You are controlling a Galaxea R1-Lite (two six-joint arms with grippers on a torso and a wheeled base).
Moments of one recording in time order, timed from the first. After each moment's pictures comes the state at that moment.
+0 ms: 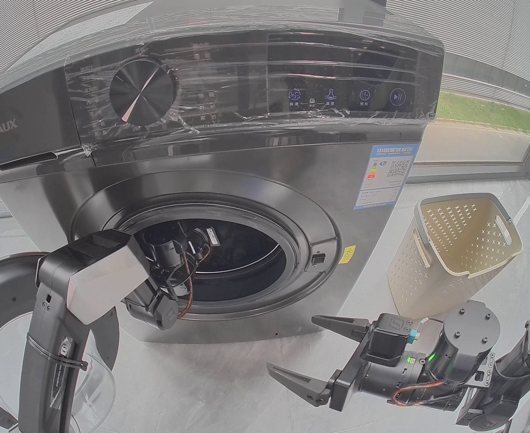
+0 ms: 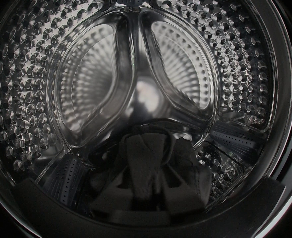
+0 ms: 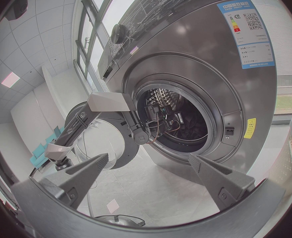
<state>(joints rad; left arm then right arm) -0.34 2.58 -1.25 -1.47 0.20 -0.16 0.94 1.86 -0.27 -1.47 0.02 0.17</state>
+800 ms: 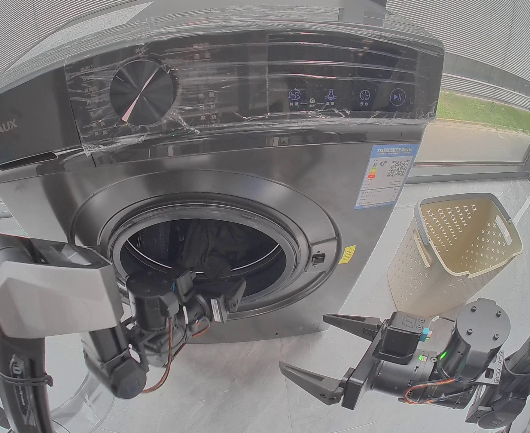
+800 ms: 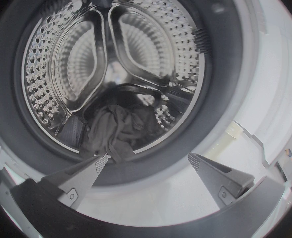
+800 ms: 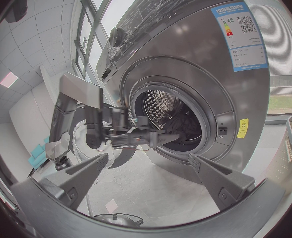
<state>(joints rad) -0.53 2.23 -0.50 -1.54 0.17 -0.18 0.92 1.82 -0.23 -1.47 0.02 0.17</state>
